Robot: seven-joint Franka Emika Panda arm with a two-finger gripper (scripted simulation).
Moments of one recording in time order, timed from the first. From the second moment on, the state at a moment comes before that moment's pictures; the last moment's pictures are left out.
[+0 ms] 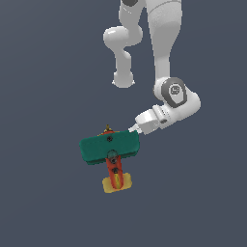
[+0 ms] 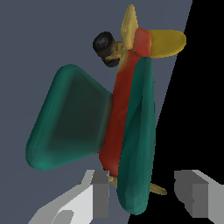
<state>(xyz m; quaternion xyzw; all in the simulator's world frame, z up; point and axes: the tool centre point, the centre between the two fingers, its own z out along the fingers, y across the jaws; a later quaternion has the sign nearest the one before) -0.013 0.041 0.153 0.80 0.23 0.00 0.55</state>
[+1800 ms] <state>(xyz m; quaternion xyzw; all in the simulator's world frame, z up) 0.001 0.060 0.149 0.74 0.27 0.04 0.61</state>
